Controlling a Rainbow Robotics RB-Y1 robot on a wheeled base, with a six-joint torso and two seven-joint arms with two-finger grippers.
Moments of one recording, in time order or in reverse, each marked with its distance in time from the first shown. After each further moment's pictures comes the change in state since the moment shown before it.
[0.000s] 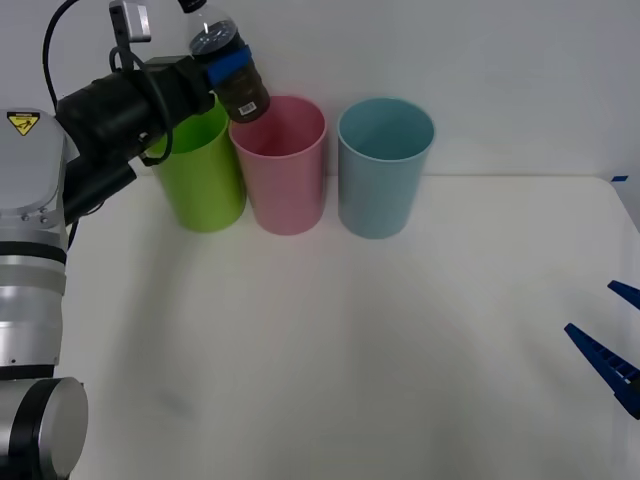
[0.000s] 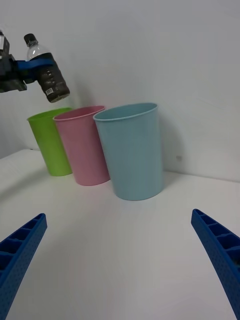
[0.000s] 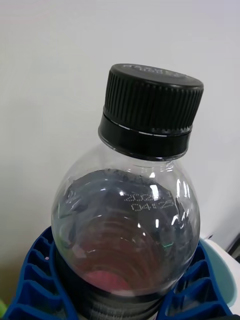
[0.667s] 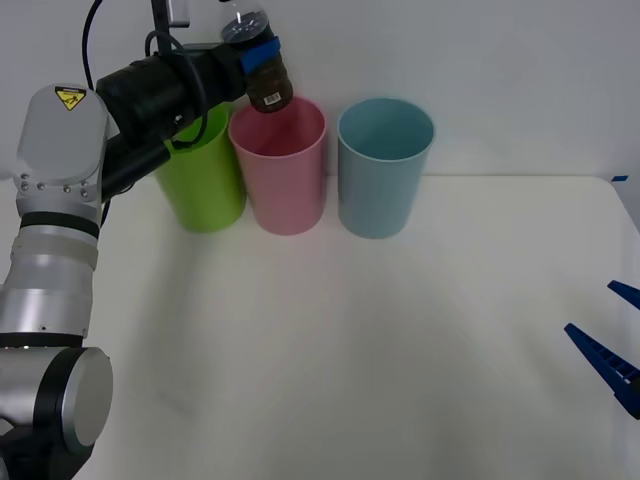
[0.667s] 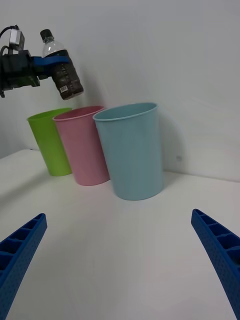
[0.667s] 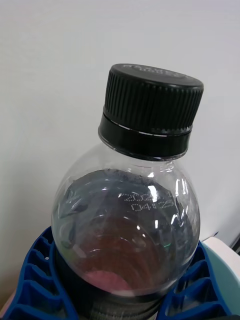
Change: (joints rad) right arm 0.000 0.000 0.000 0.000 0.000 0.000 0.000; left arm -0.110 -0.047 -0.021 0.110 -0.091 0.039 -0.015
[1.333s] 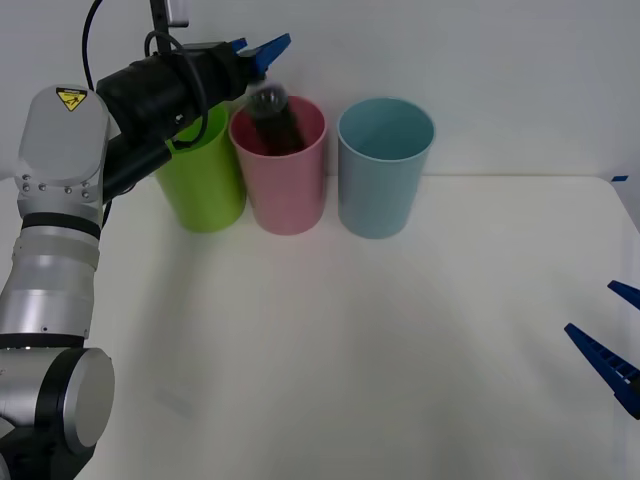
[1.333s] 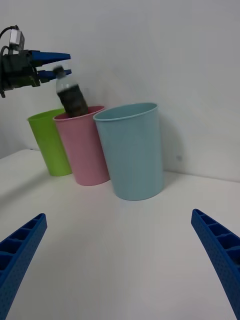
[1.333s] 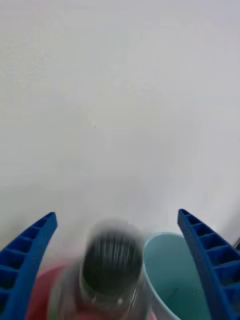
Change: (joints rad) right arm 0.000 0.000 0.000 0.000 0.000 0.000 0.000; left arm 0.001 -0.003 0.004 0.000 0.003 0.009 0.007
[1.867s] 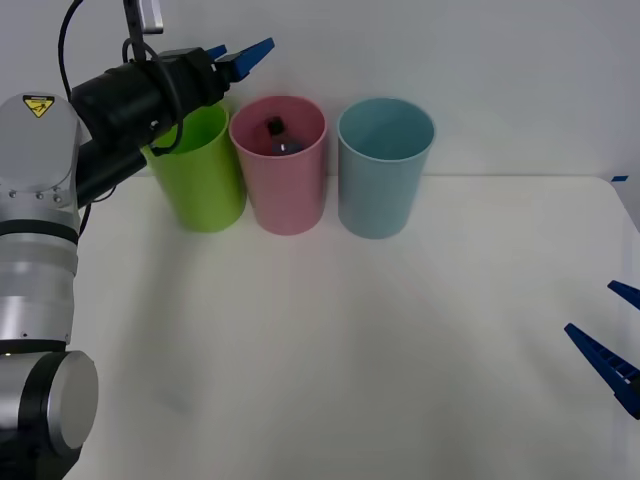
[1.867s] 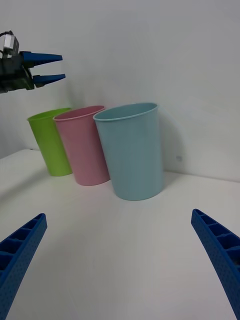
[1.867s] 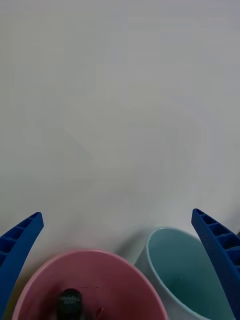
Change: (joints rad) right arm 0.000 0.000 0.000 0.000 0.000 0.000 0.000; left arm 0.032 0.042 0.039 0.000 0.073 -0.062 -0.012
